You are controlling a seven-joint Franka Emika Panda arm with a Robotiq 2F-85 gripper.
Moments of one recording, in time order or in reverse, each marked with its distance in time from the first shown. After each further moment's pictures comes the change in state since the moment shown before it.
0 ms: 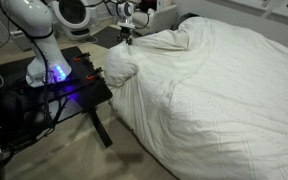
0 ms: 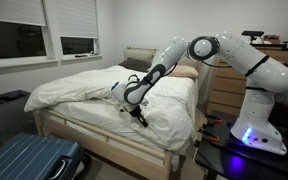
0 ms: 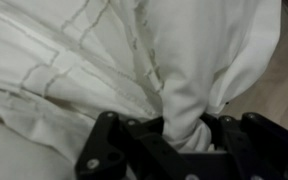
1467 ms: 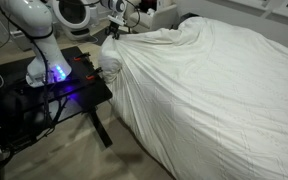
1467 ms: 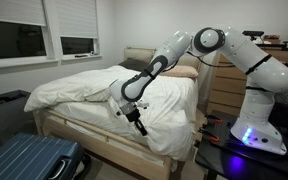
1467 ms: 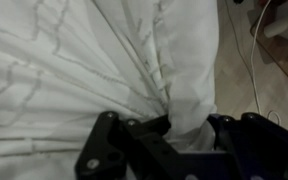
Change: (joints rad) arm -0.011 -0.079 0.138 -0.106 0.211 0.031 -0.005
